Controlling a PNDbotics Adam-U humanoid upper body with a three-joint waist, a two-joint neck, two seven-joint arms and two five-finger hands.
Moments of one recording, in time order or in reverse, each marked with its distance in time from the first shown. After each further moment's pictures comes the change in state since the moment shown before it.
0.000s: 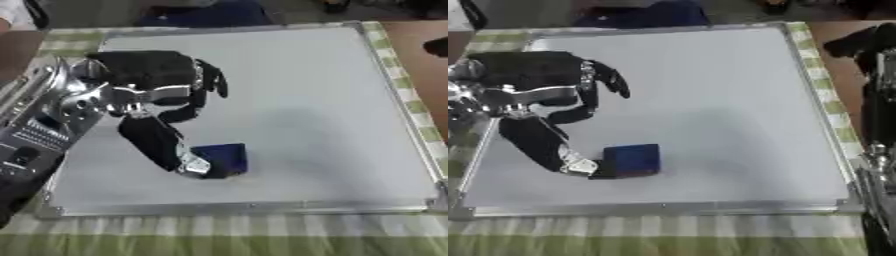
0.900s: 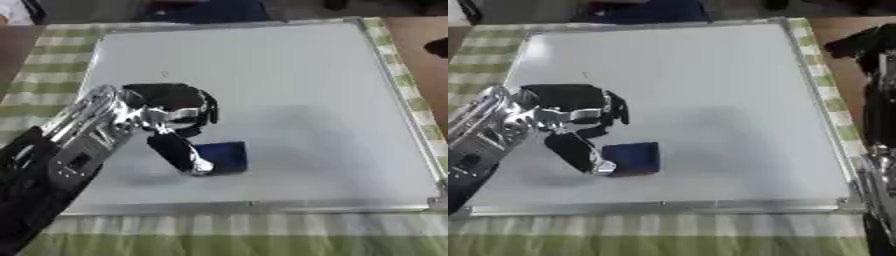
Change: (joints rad) left arm 0.039 -0.087 -0.038 0.223 -0.082 -0.005 0.054; right arm -0.001 0.004 0.000 0.000 0.000 0.002 0.006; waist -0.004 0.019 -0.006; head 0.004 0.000
